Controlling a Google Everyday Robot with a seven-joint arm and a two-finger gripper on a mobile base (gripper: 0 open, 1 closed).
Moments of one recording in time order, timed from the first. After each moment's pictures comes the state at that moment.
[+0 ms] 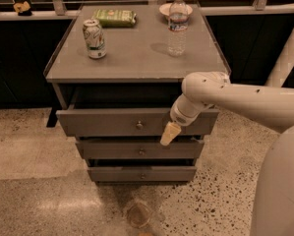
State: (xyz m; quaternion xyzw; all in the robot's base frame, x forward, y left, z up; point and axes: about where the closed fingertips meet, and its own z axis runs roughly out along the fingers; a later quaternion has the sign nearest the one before) arm 0.644 -0.118 0.621 -0.53 0.82 0.04 0.19
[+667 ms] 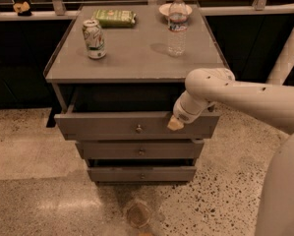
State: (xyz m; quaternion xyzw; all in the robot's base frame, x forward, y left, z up) arm 0.643 -0.119 0.632 -0.53 0.82 0.04 0.19
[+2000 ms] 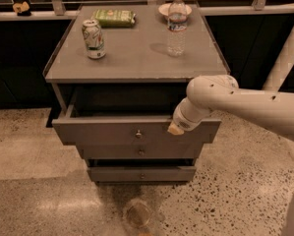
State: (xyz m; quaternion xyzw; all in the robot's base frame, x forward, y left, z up) arm 0.616 -0.124 0.636 -0.53 0.82 0.03 0.20
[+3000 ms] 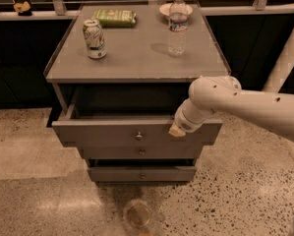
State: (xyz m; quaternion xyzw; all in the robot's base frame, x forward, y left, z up) arm 0.608 -0.125 0.638 -0.53 0.82 0.04 0.20
